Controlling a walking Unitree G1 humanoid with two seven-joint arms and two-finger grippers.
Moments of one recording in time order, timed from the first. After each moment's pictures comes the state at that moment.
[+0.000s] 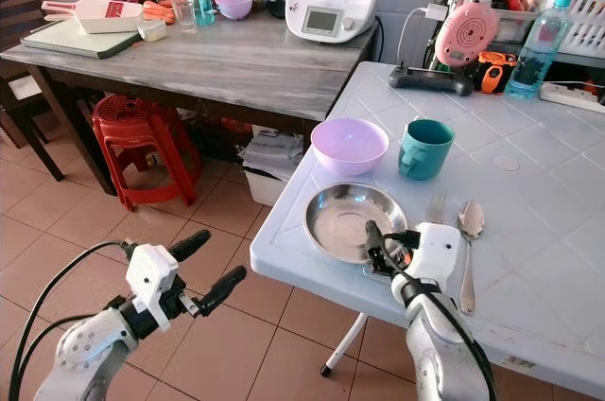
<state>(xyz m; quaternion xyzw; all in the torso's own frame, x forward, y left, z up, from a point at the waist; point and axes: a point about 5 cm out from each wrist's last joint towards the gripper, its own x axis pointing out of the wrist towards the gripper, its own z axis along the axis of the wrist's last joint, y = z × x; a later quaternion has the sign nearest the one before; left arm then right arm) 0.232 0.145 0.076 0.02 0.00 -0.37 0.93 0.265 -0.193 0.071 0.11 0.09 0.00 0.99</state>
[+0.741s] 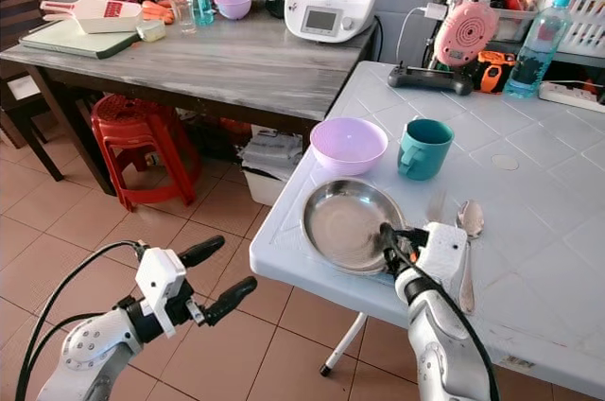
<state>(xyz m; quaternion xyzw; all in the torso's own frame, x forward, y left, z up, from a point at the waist) 0.228 0.137 0.075 0.01 0.01 -0.42 0.91 0.269 -0.198 0.067 0.15 0.10 -0.02 0.98</state>
